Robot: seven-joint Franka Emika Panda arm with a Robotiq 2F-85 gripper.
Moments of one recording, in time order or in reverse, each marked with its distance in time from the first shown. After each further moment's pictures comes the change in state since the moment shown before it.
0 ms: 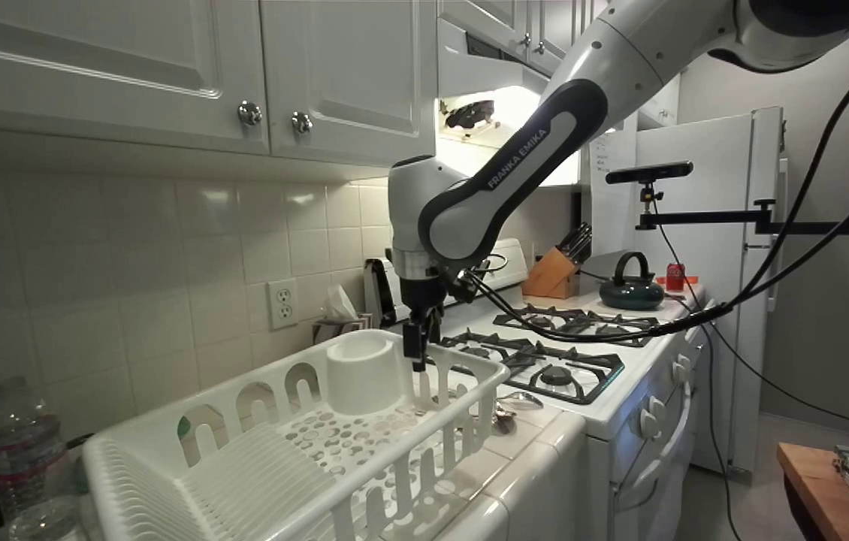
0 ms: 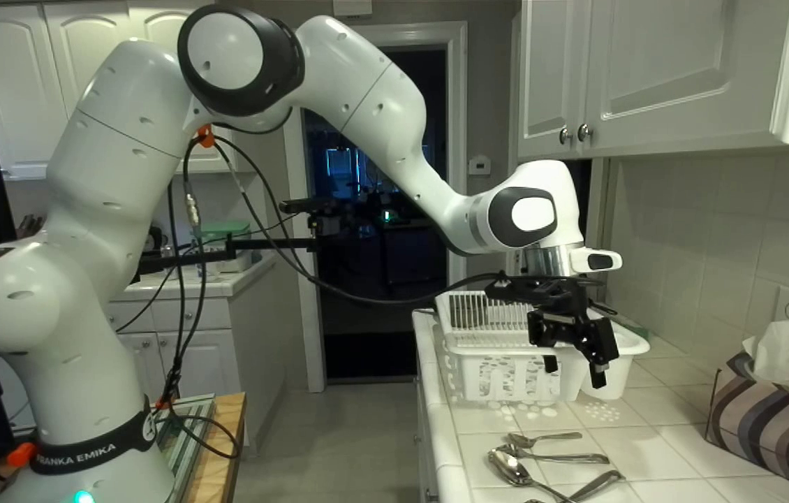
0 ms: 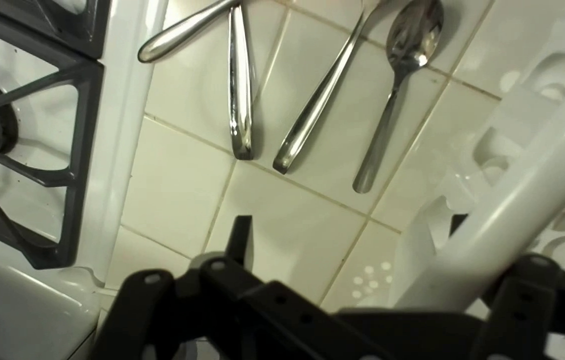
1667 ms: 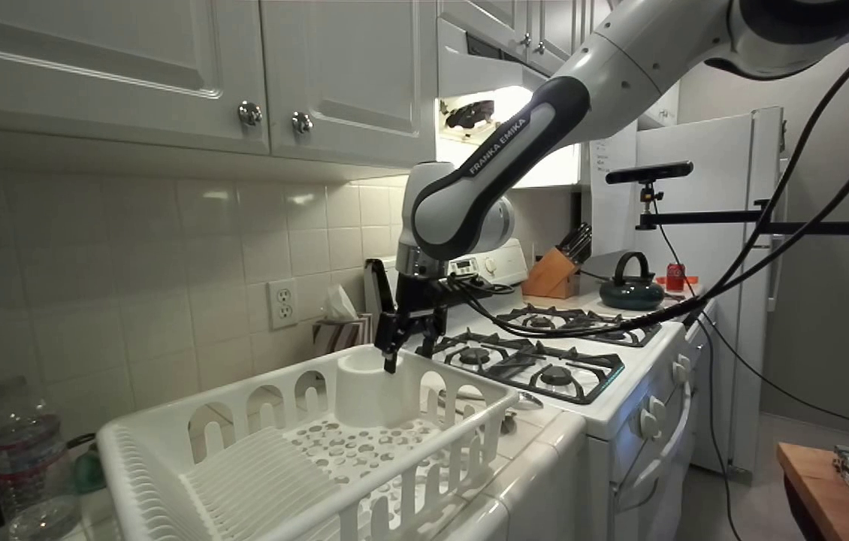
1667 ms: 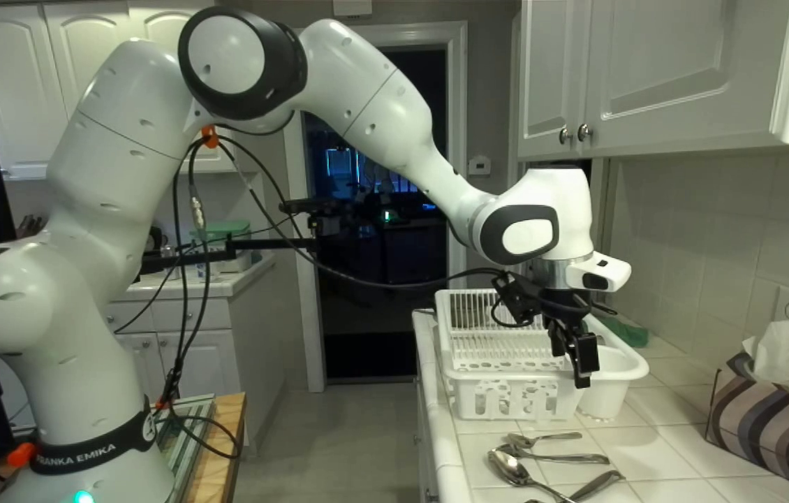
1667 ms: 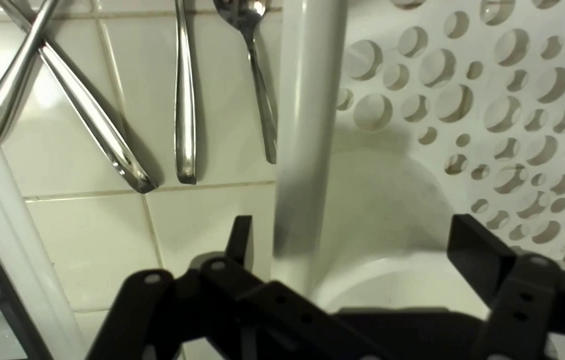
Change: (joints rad) arm -0.046 0.011 0.038 -0.020 0.348 0.132 0.165
